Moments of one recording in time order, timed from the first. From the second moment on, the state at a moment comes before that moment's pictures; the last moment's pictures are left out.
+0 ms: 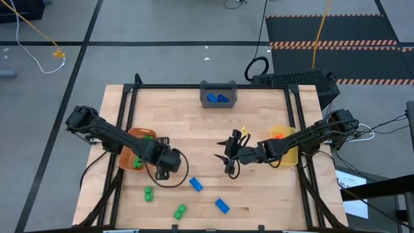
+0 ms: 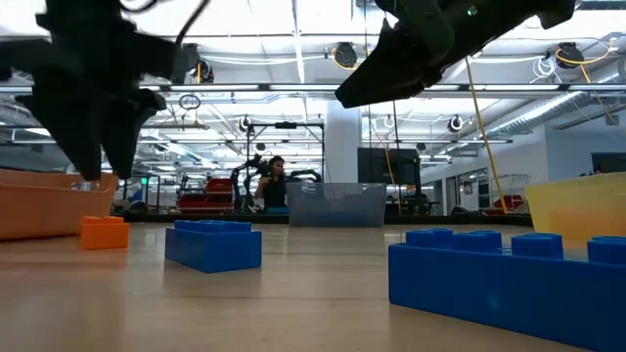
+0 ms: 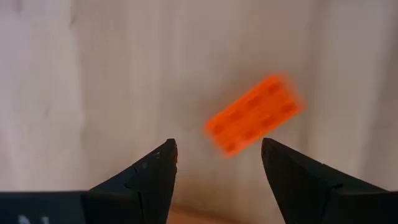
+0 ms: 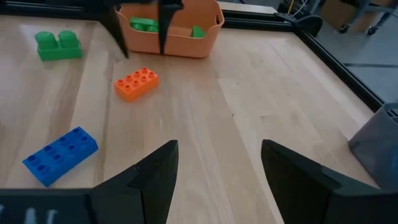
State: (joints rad) left arm -0.36 1.52 0.99 -0.93 -0.16 -0.37; right arm 0.28 1.51 0.80 0.18 0.49 0.15
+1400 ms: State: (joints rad) left arm -0.20 1.49 0.95 -1.10 -0.18 -0.42; right arm 0.28 1.51 0.80 0.19 0.50 0.13
